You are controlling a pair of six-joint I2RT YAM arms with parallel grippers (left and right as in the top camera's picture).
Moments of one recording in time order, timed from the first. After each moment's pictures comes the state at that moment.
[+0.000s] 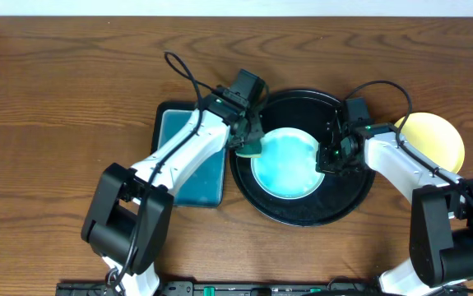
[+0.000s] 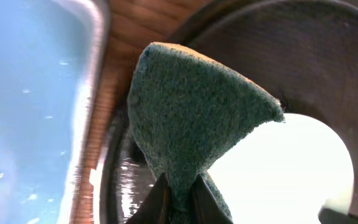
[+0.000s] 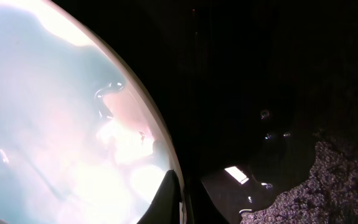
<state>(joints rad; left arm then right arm) -0.55 1.87 1.36 -0.69 0.06 -0.75 0.20 1.75 0.96 -0.64 -0.18 0.35</state>
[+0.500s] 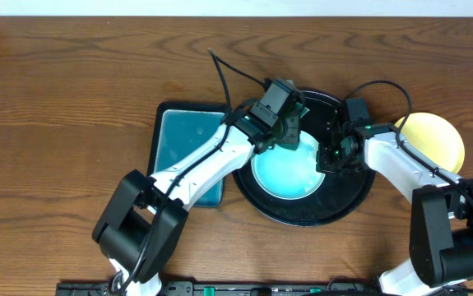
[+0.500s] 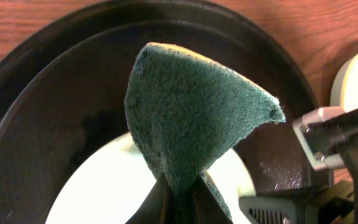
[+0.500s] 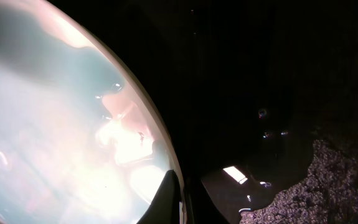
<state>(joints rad) -0.69 1.88 1.36 -0.40 0.07 -0.58 0.20 1.75 0.96 -0.64 -0.17 0.35</state>
